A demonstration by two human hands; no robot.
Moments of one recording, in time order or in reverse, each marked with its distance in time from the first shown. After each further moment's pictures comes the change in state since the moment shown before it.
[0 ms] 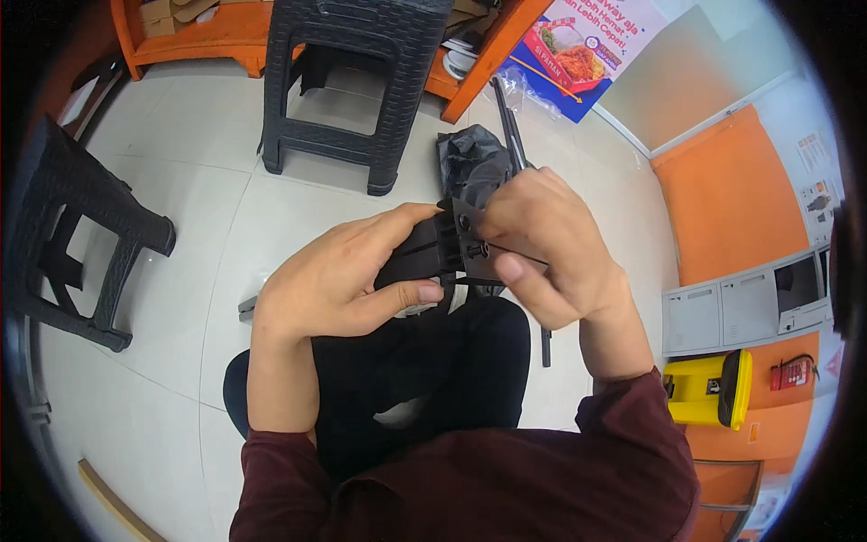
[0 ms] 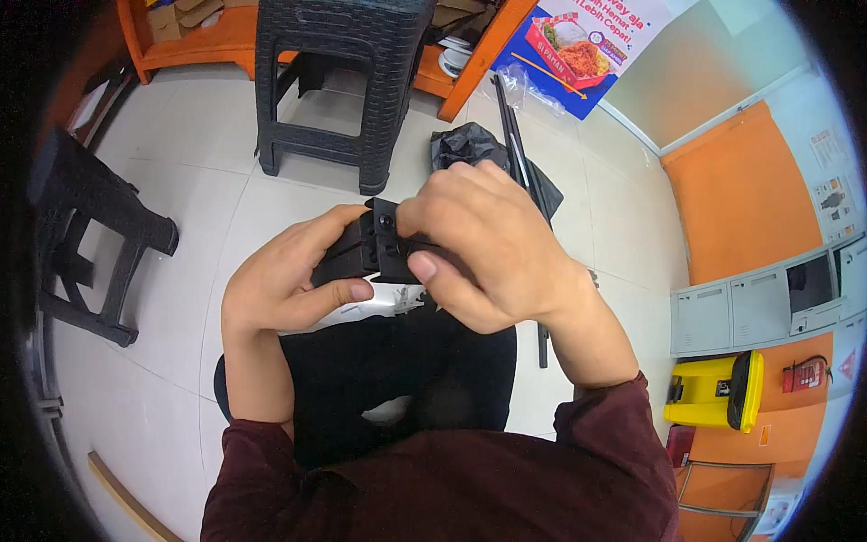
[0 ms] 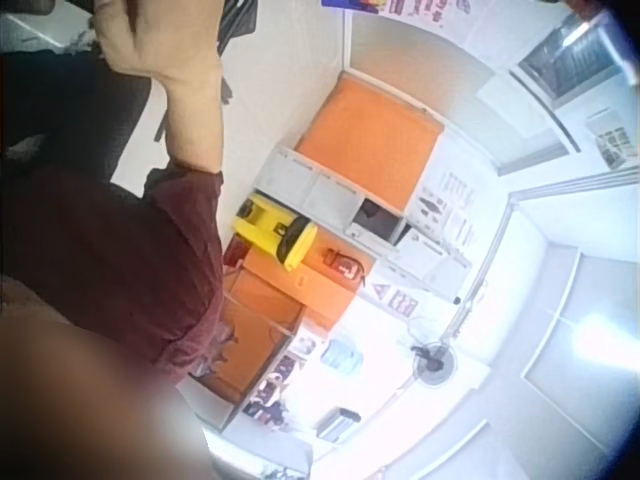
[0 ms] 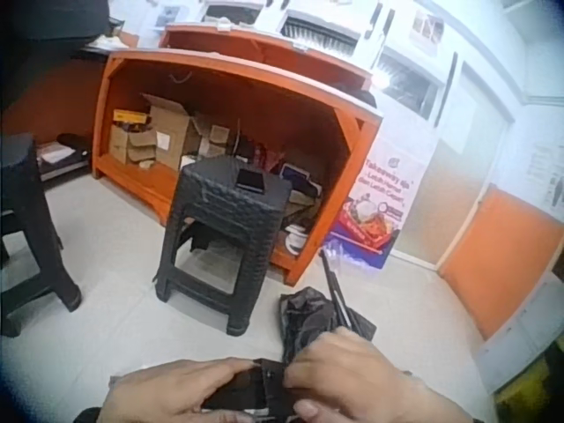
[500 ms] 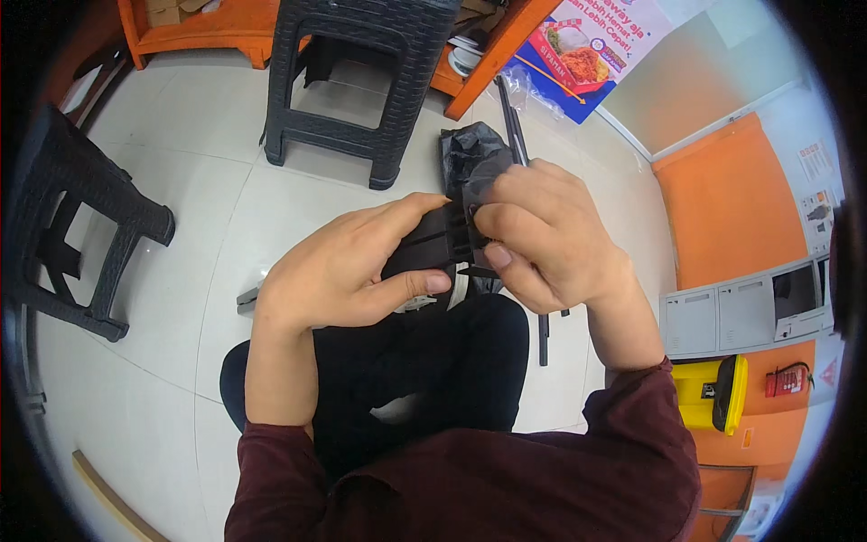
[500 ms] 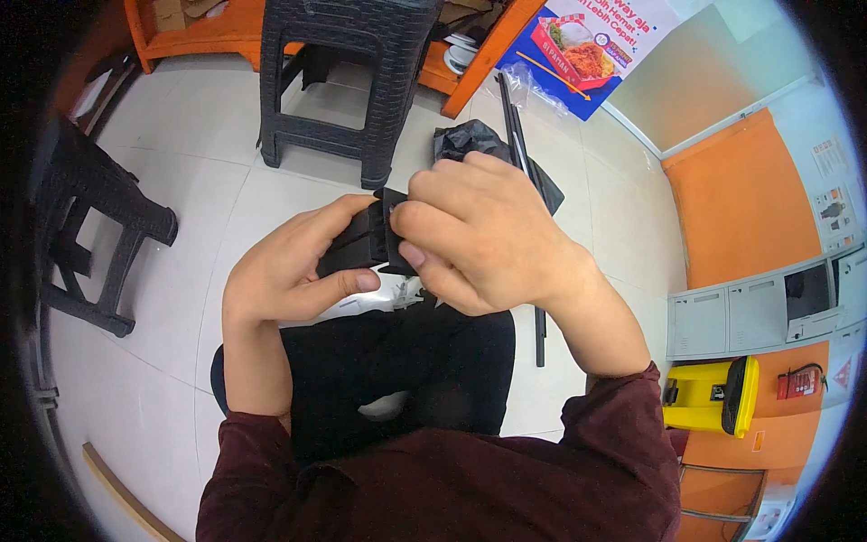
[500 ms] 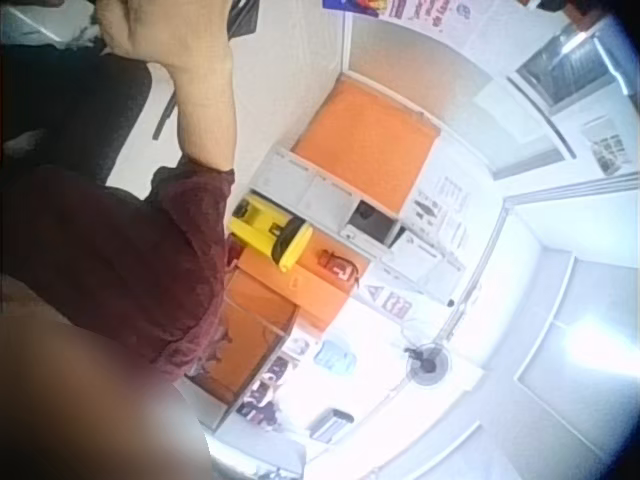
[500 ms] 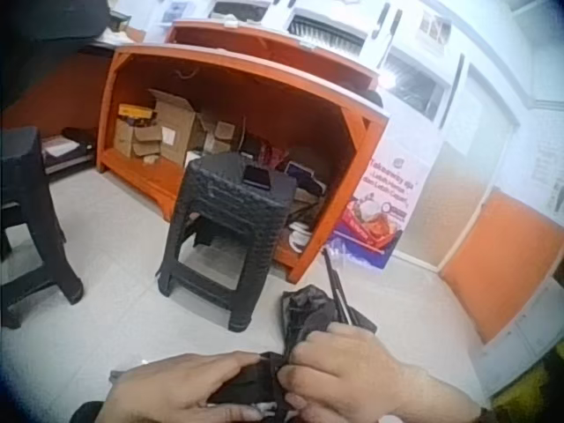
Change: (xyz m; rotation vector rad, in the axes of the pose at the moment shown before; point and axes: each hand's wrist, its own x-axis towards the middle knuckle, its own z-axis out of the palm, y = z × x) left_hand -0.002 0.002 0.001 0.049 0.044 0.062; right_hand 0.015 0.003 0.003 -0.164 -0.063 -0.074
